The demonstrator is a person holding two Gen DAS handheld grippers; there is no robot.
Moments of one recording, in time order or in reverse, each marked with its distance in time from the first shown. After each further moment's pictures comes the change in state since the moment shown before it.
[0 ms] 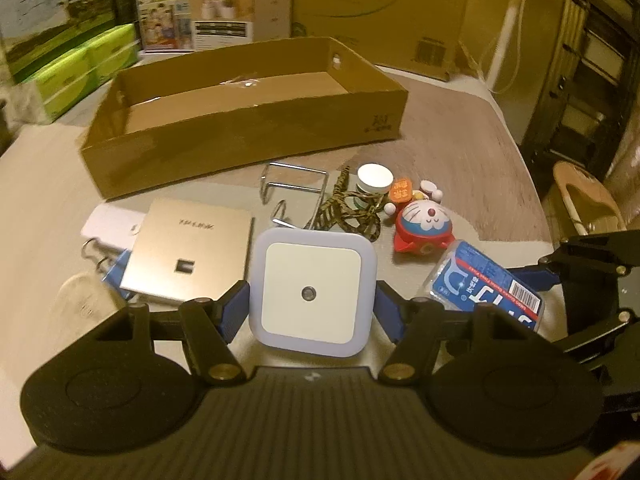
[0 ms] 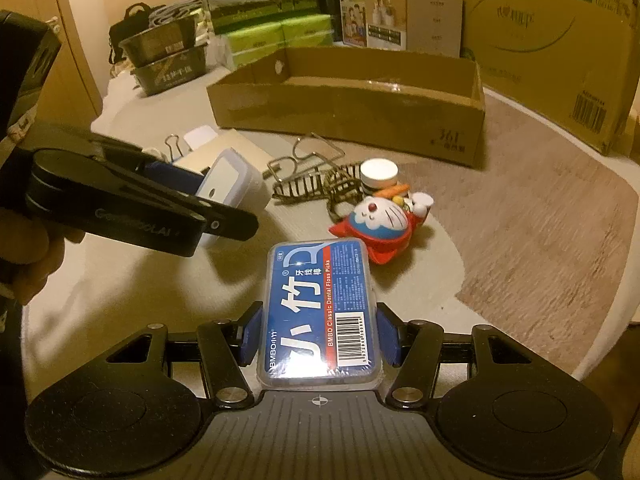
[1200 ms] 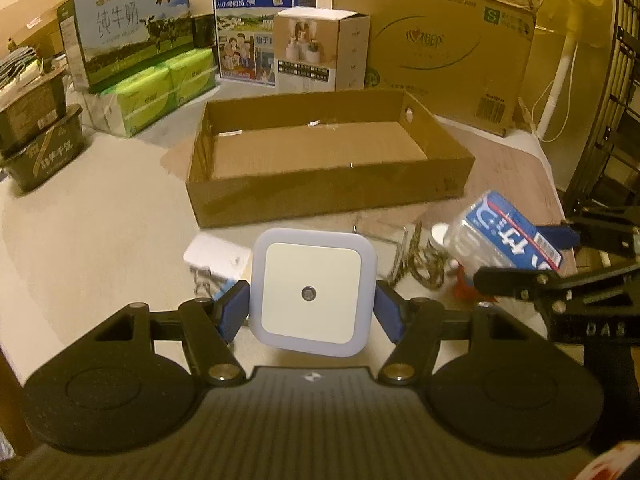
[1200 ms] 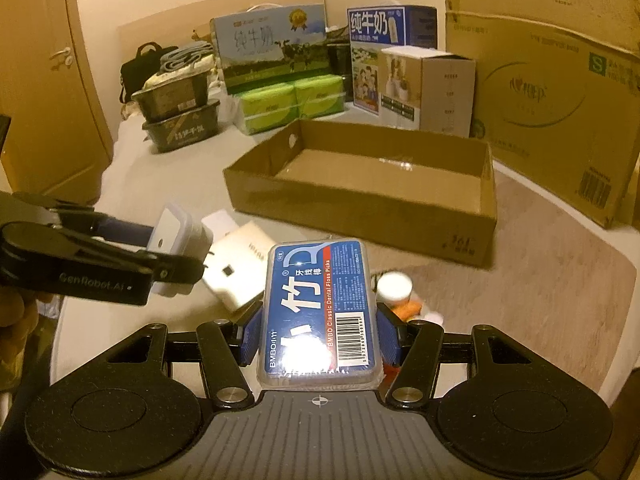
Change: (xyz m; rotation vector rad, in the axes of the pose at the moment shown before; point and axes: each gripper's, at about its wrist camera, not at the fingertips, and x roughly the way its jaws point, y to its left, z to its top) left arm -0.045 0.041 0.028 -0.091 -0.073 0.132; right arm -0.012 0.009 0.071 -0.029 -0.129 0.013
